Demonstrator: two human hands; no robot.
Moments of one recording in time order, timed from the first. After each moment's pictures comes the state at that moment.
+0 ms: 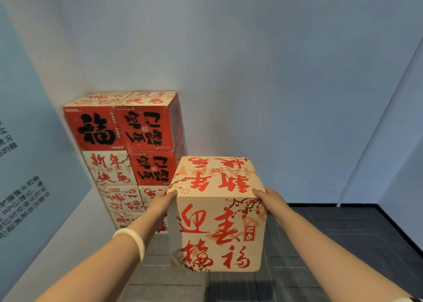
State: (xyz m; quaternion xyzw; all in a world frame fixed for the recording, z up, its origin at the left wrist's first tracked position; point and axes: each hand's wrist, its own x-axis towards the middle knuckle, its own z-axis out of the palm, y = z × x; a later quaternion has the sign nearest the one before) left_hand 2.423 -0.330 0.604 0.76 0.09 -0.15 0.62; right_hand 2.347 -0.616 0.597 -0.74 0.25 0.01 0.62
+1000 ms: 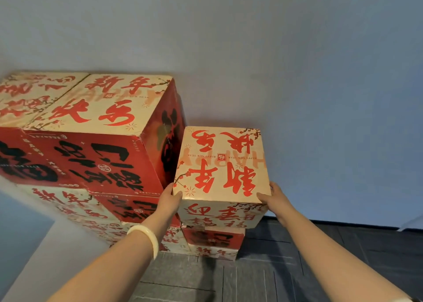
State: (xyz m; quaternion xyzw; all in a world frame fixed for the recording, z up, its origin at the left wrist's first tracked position) left_hand 2.933 -0.430 0.503 0.81 0.14 -0.16 0.55; right_hand 2.873 -0.709 0.490 -0.70 0.28 0.08 0.65
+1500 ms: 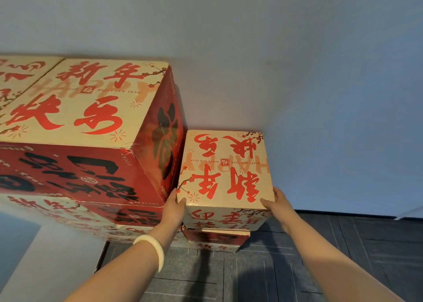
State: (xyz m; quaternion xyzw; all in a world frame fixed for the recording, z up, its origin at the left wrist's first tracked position) left_hand 2.974 -0.434 0.453 0.82 0.15 -0.18 0.52; right_hand 2.917 -0.704 0.440 -0.69 0.34 0.10 0.63
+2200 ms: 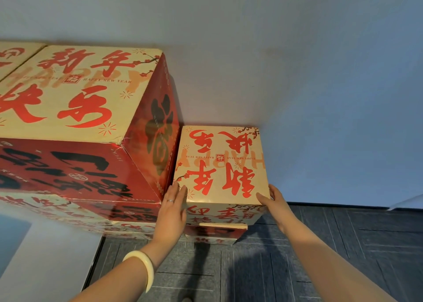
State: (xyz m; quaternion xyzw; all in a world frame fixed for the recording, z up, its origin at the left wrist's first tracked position) left_hand 2.951 -0.413 0.418 0.95 -0.13 -0.05 0.27; right_hand 2.911 -0.703 0.414 -0.66 0.34 0.08 0.67
